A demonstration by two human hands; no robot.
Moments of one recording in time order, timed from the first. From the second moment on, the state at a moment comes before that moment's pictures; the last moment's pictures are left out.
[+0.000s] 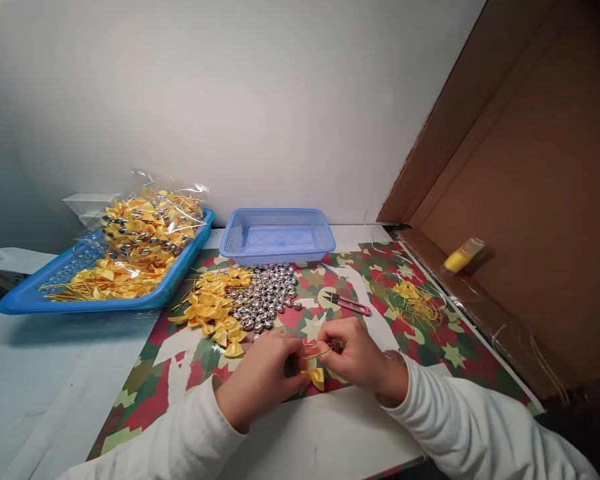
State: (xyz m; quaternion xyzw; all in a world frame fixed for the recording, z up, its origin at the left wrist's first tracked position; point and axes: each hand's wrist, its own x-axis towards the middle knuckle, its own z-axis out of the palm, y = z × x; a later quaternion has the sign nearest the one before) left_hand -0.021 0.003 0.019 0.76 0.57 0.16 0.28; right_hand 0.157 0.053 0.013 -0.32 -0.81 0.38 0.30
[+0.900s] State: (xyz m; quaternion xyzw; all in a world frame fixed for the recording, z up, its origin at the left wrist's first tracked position) left_hand -0.012 0.005 0.014 0.51 0.55 0.45 0.49; right_hand 0.152 0.047 0.013 -0.29 -0.80 0.33 0.41
